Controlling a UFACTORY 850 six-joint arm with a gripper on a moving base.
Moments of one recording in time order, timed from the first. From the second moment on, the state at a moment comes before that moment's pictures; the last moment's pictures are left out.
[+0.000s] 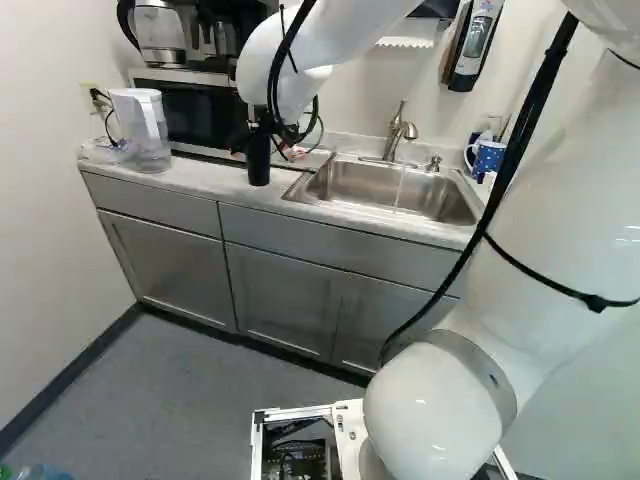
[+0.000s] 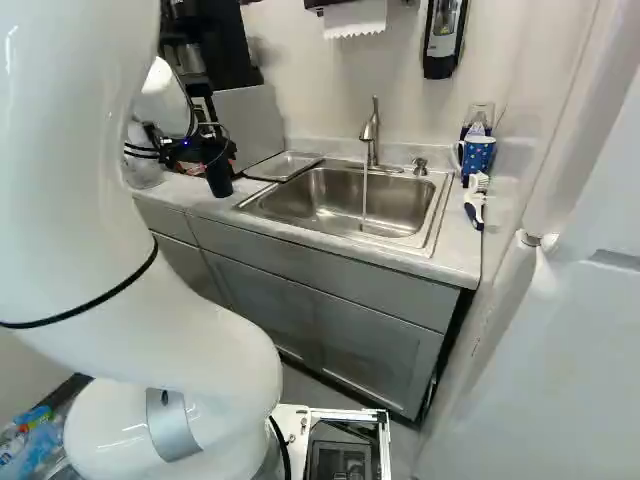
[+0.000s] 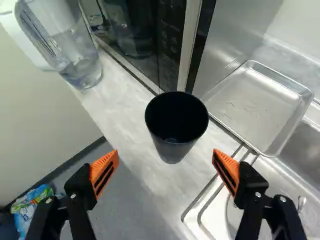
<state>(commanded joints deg) 24.8 1.1 -57.8 0.0 -8.0 0.0</state>
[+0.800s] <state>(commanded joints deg) 25.5 3.4 -55.2 0.0 2.4 0.0</state>
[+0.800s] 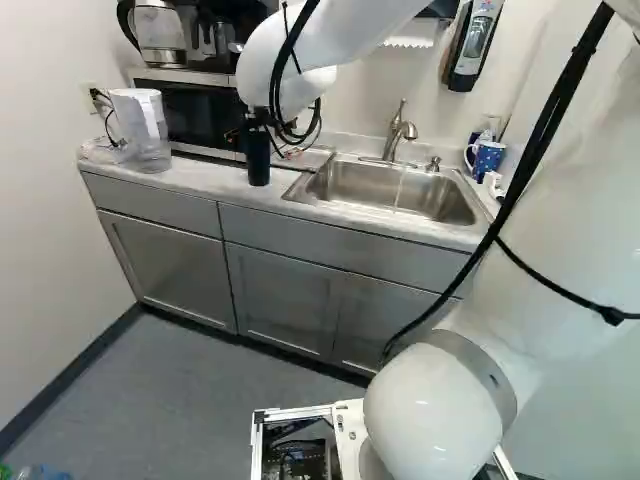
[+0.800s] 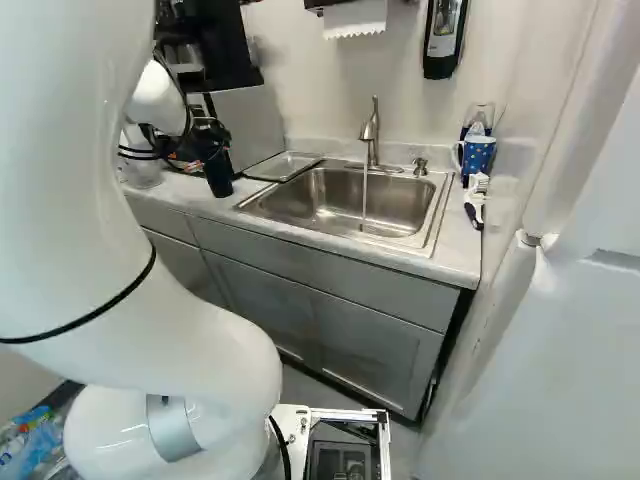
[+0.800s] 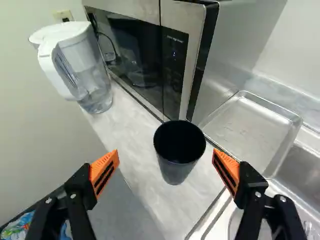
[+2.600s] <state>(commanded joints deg) 26.2 -1.5 -48.8 4.4 20.6 0.0</state>
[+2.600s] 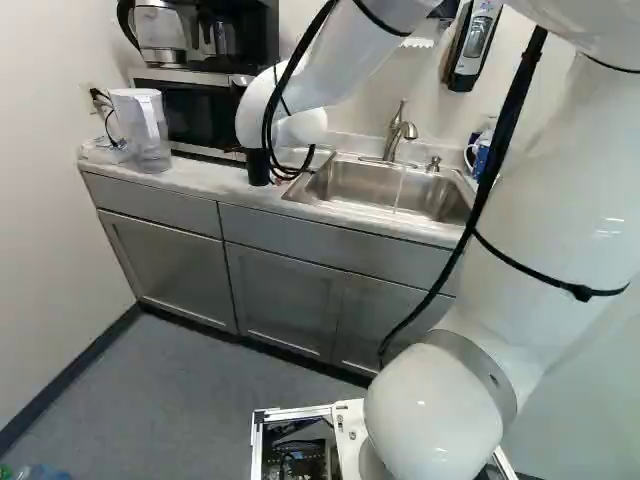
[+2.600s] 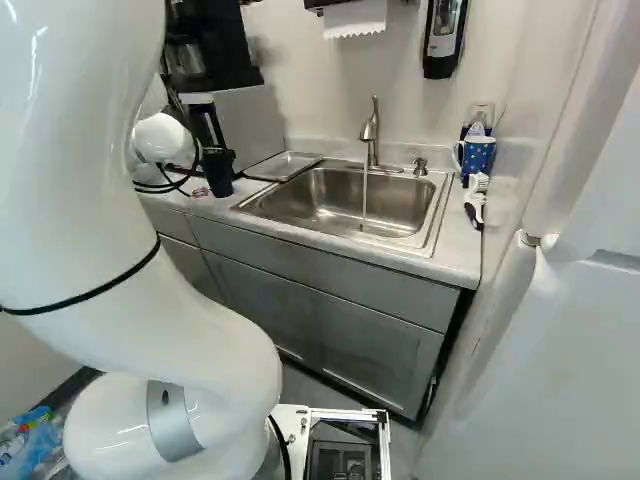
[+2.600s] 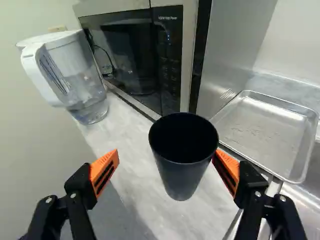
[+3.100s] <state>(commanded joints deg) 25.3 -2.9 -47.1 4.3 24.8 0.0</state>
